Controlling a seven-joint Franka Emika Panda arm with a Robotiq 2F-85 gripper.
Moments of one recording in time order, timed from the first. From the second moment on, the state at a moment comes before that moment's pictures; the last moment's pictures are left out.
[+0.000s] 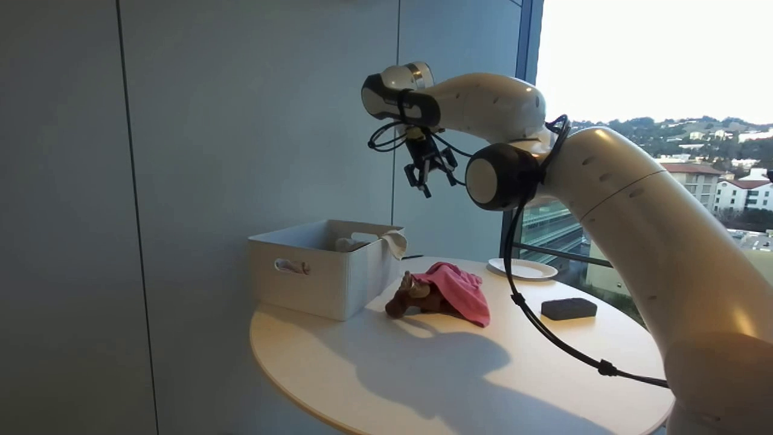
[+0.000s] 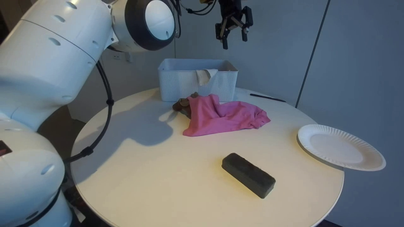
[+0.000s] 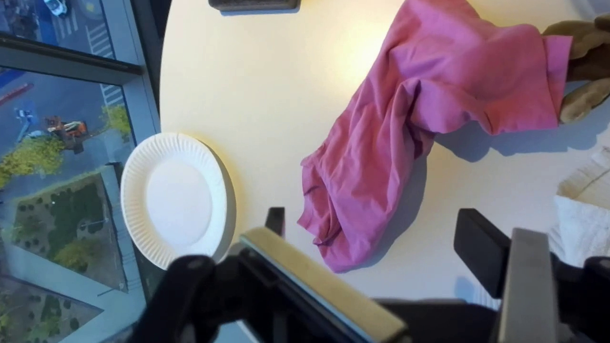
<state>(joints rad) -0.12 0.75 -0.20 -0.46 -0.32 0.97 -0.02</state>
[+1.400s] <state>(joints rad) -0.30 1.00 -0.19 -0.43 -0.27 0.92 -0.19</state>
